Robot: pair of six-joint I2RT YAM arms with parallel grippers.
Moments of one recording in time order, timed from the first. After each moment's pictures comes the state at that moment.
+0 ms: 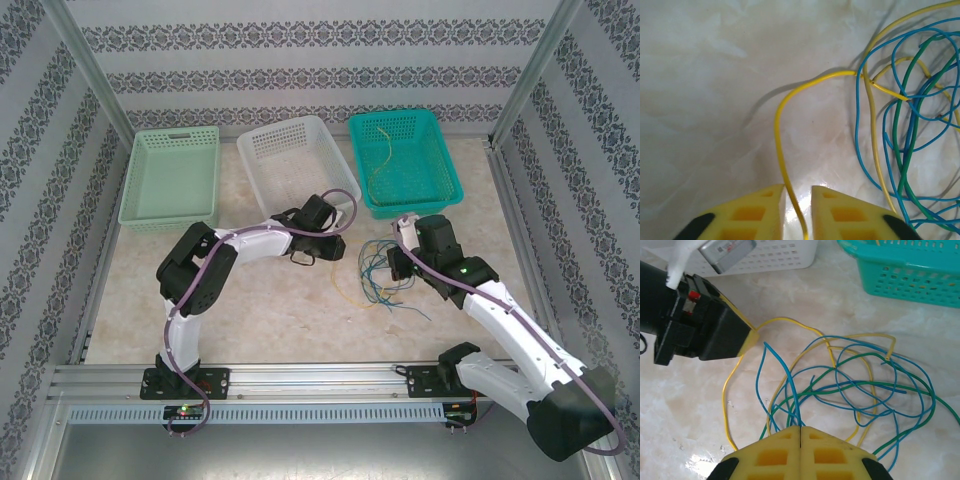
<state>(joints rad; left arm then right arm) -0.67 2.01 1.31 -0.29 0.25 -0.39 0.39 0.96 0.72 -0.57 -0.12 0.13</state>
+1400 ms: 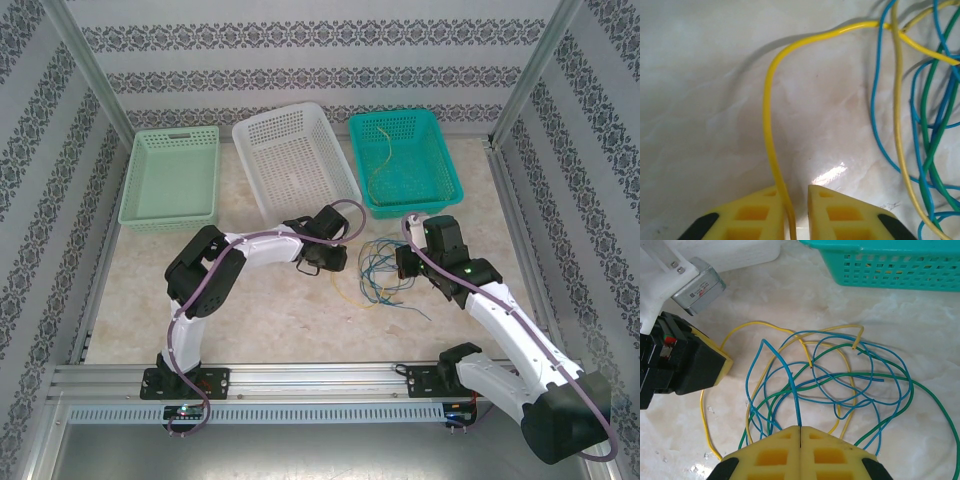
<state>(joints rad) -0.75 2.03 1.34 -0.40 0.15 -0.45 0.32 0.95 0.69 -0.56 -0.12 0.16</state>
